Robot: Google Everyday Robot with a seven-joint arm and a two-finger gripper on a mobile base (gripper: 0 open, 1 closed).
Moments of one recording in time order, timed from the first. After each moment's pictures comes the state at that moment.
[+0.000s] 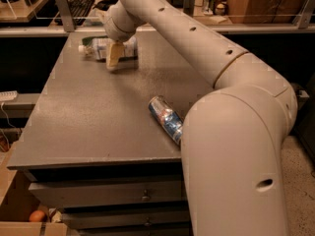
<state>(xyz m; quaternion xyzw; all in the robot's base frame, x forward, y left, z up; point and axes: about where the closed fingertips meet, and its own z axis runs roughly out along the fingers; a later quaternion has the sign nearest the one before) 0.795 0.167 0.890 -0.77 0.48 -0.04 0.41</state>
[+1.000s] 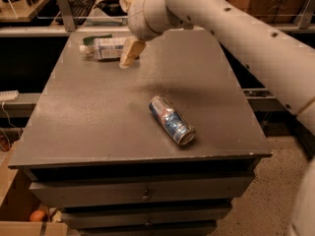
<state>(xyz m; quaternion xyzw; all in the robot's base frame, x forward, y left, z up) 0.716 0.100 0.956 -0.72 0.47 -0.02 0.51</state>
